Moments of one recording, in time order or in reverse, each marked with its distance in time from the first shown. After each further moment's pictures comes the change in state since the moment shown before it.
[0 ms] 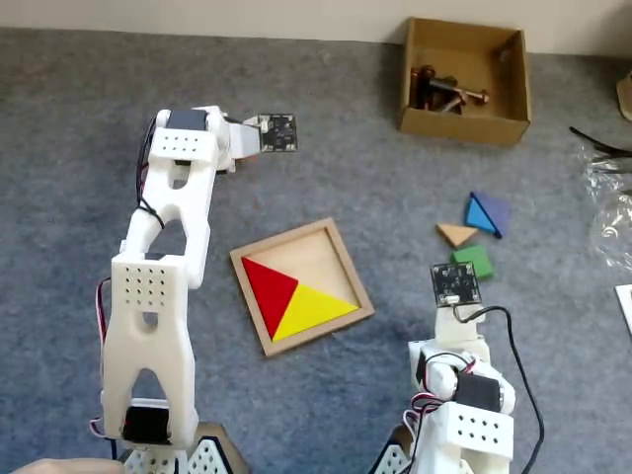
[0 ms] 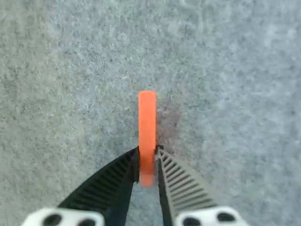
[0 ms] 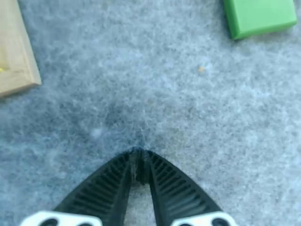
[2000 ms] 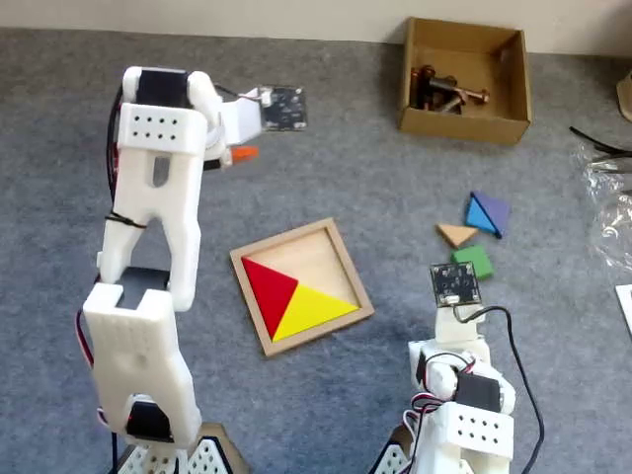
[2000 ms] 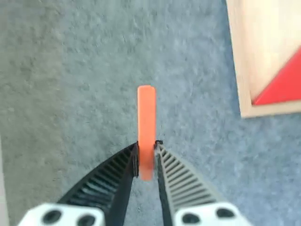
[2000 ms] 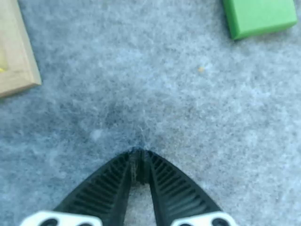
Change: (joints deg) left arm 7.8 -32.5 1.1 32.9 7.2; right arm 0.0 0.0 0.0 0.0 0.0
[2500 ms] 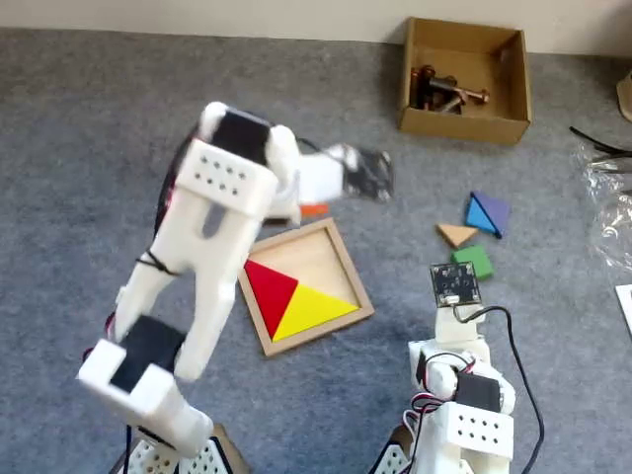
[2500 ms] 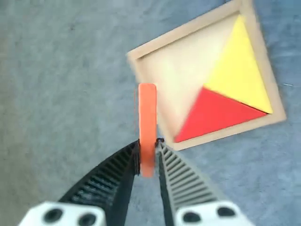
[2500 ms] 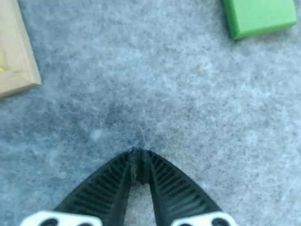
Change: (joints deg) left arm 16.1 -21.5 27.2 0.4 6.2; right arm 0.0 0.0 0.0 0.0 0.0
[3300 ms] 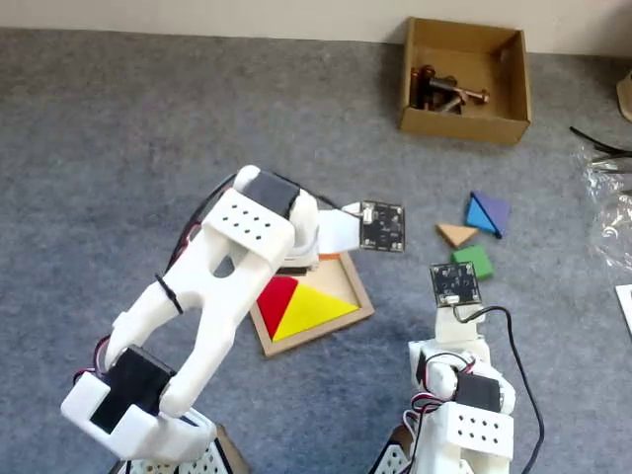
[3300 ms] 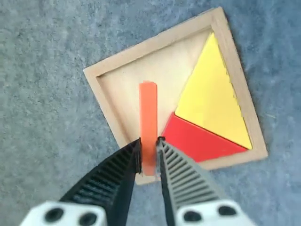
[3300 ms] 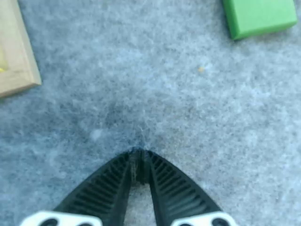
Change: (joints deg) left arm 5.6 -7.5 30.3 -22.5 9.8; right arm 0.0 0.0 0.0 0.0 0.0
